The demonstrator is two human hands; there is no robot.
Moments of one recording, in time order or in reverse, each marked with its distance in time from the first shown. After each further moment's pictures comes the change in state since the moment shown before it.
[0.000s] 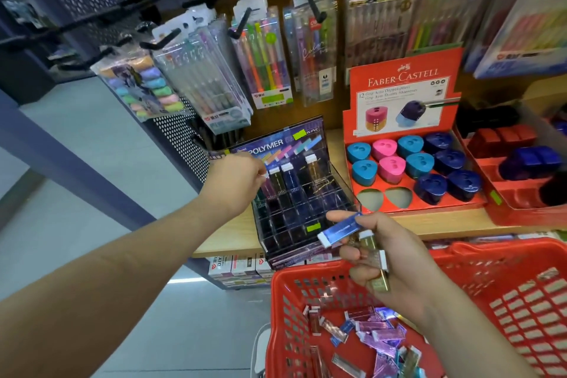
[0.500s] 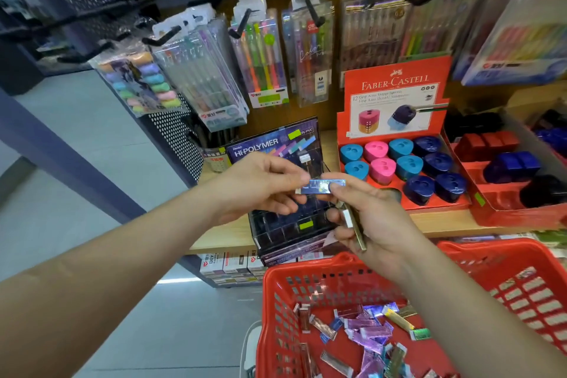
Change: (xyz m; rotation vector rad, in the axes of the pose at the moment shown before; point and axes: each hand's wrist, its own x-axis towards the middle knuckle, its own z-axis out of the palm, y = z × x) left_hand -0.023 0.052 -0.056 -1.297 -0.521 -0.301; right_hand 0.009 -0.026 0.029 -0.165 0.034 -0.186
